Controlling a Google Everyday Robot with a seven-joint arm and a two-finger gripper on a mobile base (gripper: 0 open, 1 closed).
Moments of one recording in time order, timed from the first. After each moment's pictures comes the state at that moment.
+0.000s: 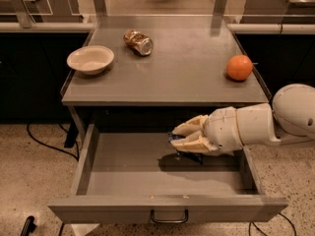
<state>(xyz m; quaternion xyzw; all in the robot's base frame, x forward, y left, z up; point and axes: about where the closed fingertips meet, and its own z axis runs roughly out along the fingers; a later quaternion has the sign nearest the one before) 0.468 -0.067 0.795 -0.59 0.65 0.25 0.42</state>
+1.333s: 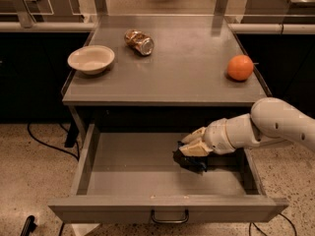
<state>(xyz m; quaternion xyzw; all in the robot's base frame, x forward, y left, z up) 0.527 -0.103 0.676 -0.52 0.75 0.25 0.33</state>
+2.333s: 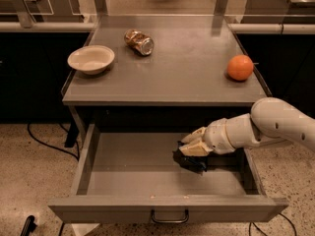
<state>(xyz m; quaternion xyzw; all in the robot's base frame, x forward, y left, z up) 0.527 -0.103 0.676 -0.52 0.75 0.25 0.33</state>
